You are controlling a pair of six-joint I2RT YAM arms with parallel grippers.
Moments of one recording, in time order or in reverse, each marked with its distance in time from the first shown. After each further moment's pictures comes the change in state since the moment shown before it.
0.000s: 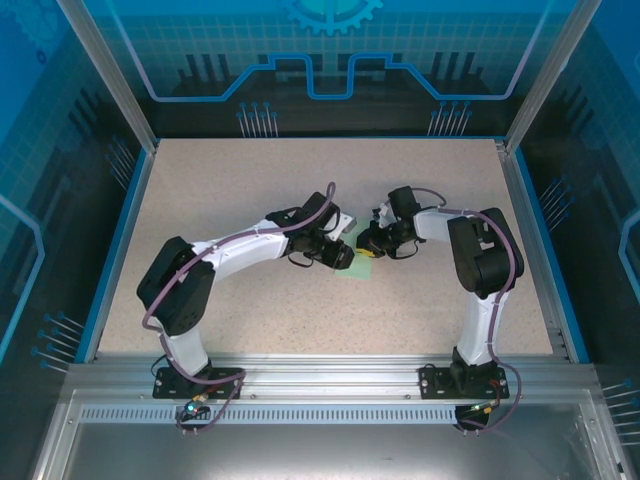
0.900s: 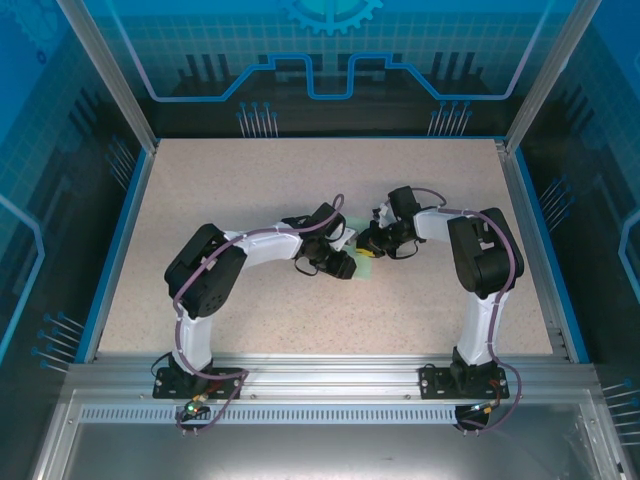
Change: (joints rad) left arm 0.009 0.171 0.004 0.051 0.044 -0.020; right arm 0.000 0.000 0.000 -0.001 0.000 0.000
